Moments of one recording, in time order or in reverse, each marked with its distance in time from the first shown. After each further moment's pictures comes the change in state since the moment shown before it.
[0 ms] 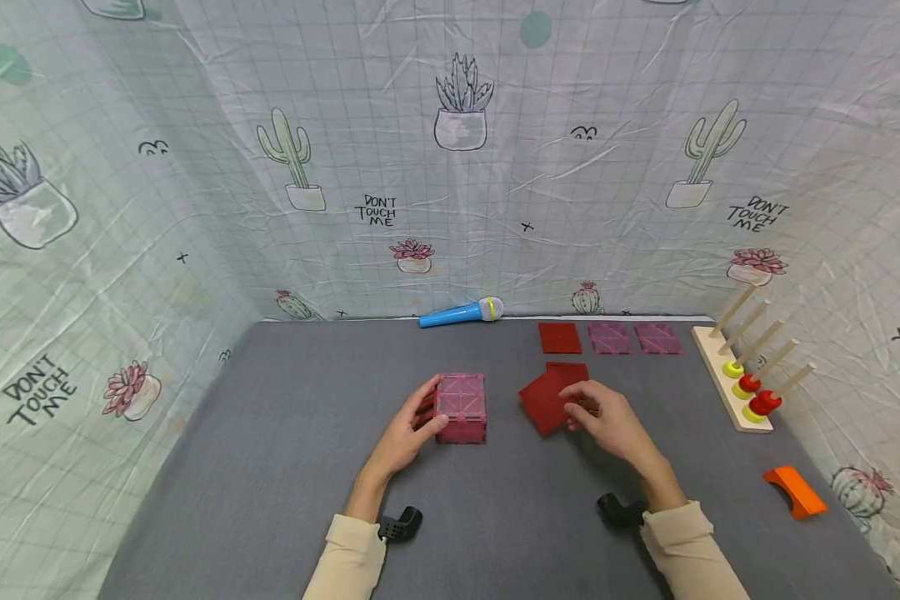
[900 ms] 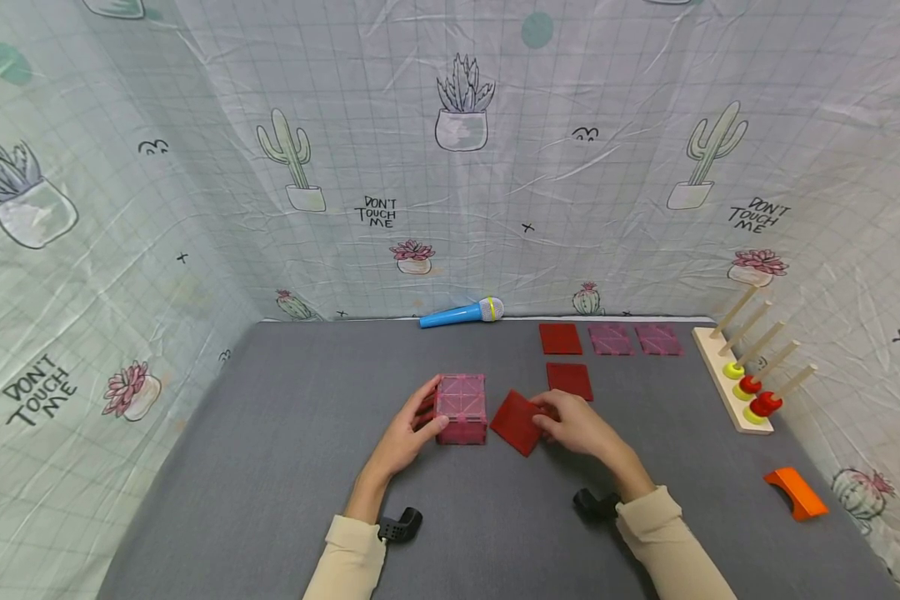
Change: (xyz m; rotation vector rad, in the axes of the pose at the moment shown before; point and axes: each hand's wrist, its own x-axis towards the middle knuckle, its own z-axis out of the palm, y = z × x) left_hand 0.005 -0.040 0.005 0.018 0.037 -0.039; right_hand 0.023 -0.021 0.028 -0.091 -0.253 0.088
